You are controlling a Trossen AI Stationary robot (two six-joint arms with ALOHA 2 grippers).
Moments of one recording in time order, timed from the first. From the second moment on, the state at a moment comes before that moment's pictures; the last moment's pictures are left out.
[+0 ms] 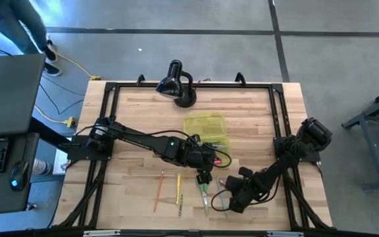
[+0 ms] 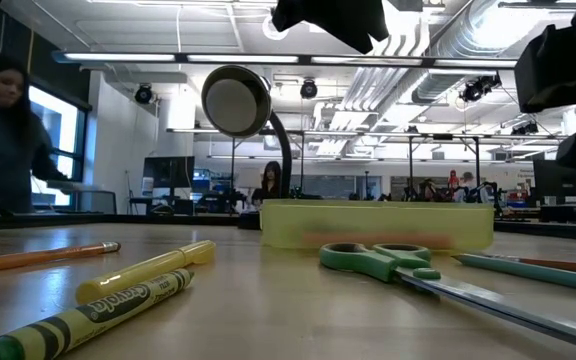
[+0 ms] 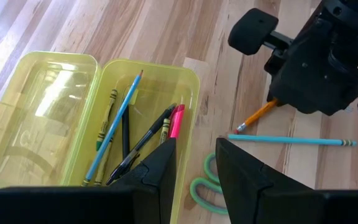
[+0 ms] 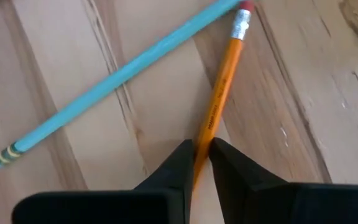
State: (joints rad) left arm -0.28 2.02 1.95 -0.87 -0.35 -0.45; right arm 0.72 1.79 0.97 -0.58 0.20 1.08
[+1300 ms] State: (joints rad) left arm -0.28 2.02 1.95 -0.86 -0.35 -0.47; right arm 0.99 1.79 0.78 -0.27 0.67 1.24
